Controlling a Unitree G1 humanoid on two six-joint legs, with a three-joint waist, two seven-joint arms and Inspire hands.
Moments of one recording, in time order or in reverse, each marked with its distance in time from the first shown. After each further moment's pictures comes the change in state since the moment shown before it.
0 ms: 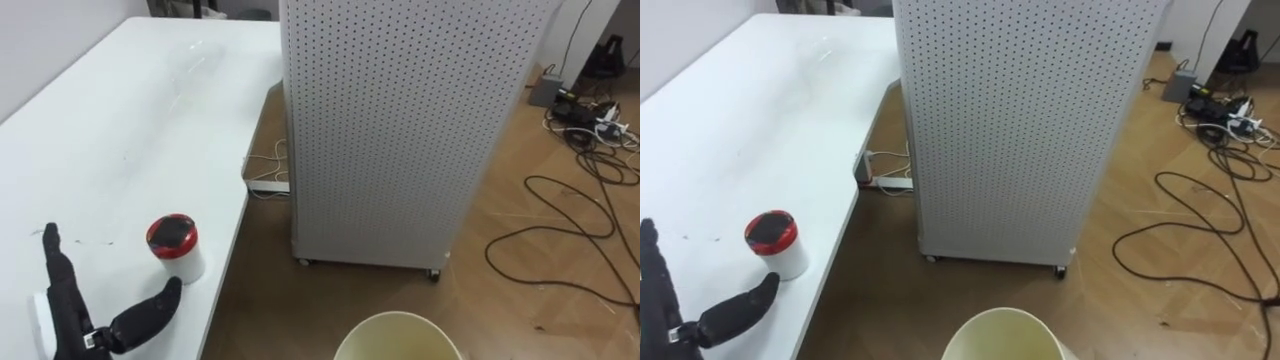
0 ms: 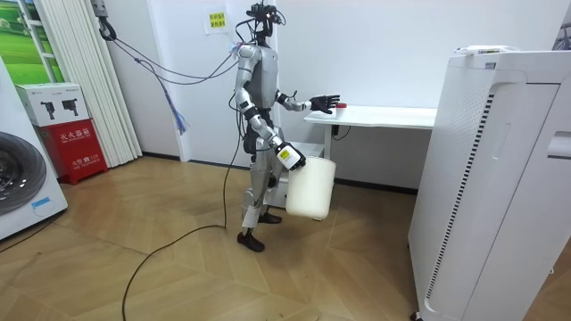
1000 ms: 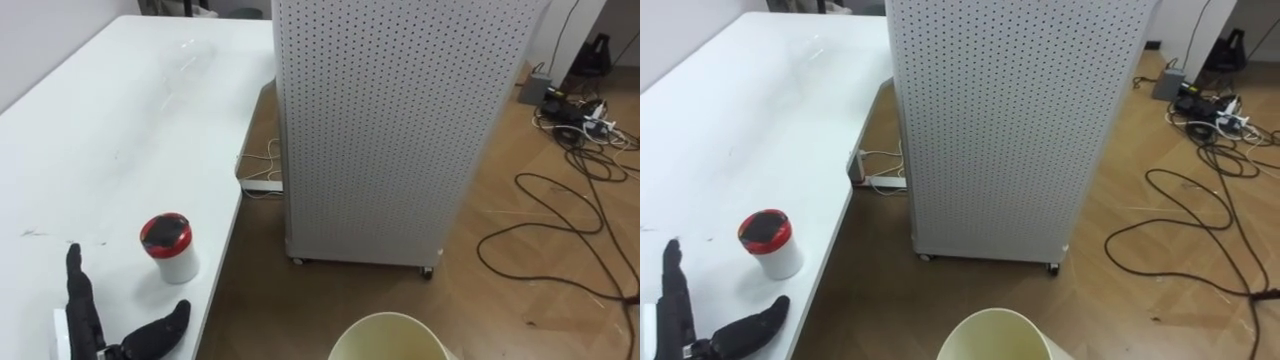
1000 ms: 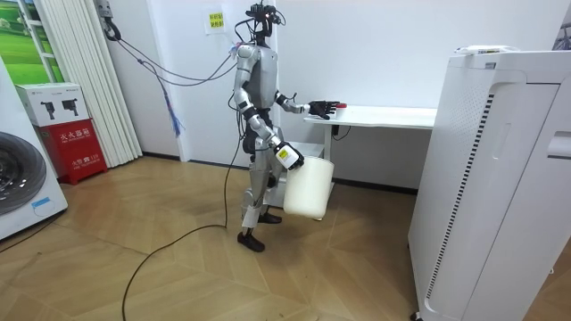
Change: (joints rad) left arm -0.002 -0.002 -0.023 0.072 -0.012 0.004 -0.065; right arm 0.001 0.030 0.001 0.000 -0.040 0.001 0.000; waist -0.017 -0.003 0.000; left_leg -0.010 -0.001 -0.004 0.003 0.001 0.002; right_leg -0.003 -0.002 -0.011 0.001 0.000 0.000
